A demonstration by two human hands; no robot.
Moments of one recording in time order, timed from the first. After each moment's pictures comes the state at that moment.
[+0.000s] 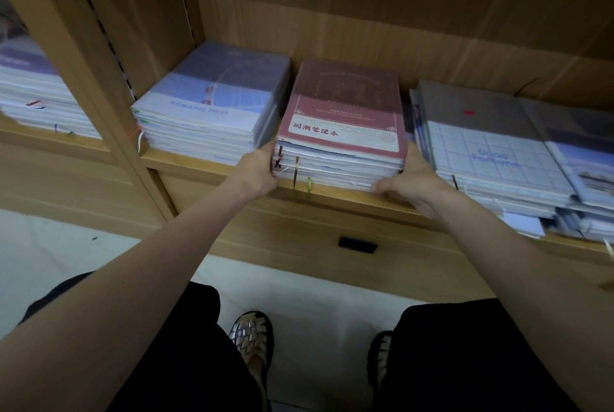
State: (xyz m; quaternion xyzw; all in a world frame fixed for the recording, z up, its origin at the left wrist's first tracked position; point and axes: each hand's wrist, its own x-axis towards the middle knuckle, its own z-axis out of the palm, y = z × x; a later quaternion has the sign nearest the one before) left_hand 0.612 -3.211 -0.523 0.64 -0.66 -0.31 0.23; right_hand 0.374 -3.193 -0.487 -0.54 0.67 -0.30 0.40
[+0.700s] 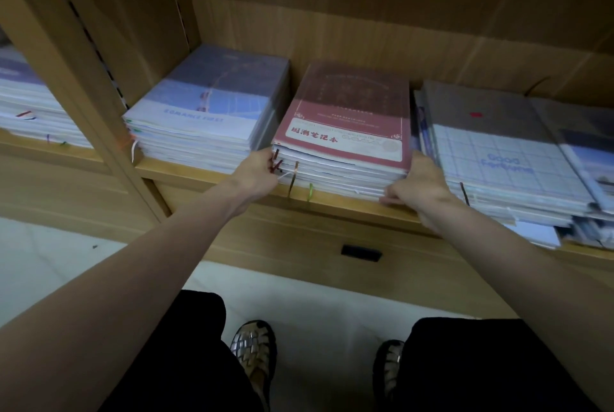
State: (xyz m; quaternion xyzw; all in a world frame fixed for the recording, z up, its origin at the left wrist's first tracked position) left_hand 0.605 -3.218 -0.517 0.65 -0.56 -0.43 0.29; right_hand 0.377 -3.202 -0.491 -0.52 0.72 -0.30 0.36
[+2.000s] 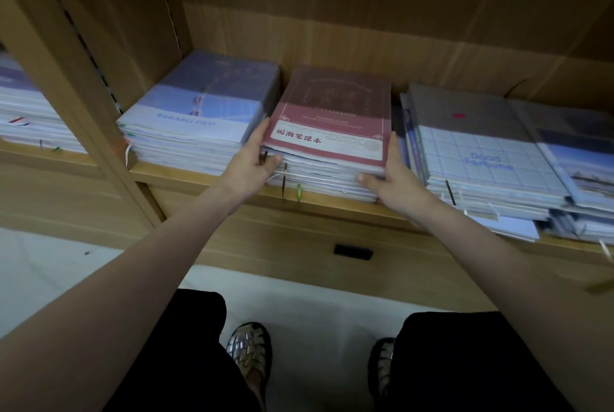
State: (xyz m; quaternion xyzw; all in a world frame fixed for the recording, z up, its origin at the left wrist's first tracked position) left_hand 0.605 -3.205 -0.501 0.56 -0.63 -0.38 0.37; right_hand 0.378 -3.191 -0.489 -0.65 0.60 -0.29 0.36
